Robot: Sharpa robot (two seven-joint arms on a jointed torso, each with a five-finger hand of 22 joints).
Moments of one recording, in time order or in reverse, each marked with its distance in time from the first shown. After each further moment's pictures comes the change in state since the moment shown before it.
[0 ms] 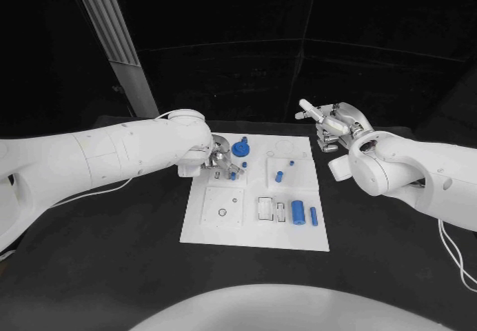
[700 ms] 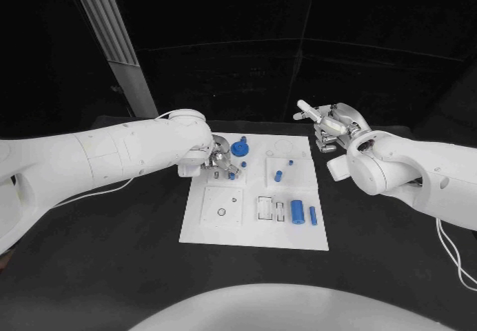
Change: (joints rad) left arm -0.003 0.013 0.000 -0.017 0.000 0.013 0.001; left_hand 0.059 -0.002 0.017 0.000 0.186 0.004 -0.004 -0.033 0.029 0.004 -0.004 0.000 0.000 -0.004 -0.004 0.000 0.000 0.000 0.000 0.000 0.000 0.000; right arm -0.002 0.004 -0.001 -0.003 0.000 0.002 -0.013; right_hand 0.008 0.008 -0.003 -0.003 0.000 -0.008 0.000 0.007 0.001 0.000 0.000 0.000 0.000 0.000 0.000 0.000 0.000 0.000 0.000 0.000 0.000 0.000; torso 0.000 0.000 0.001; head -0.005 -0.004
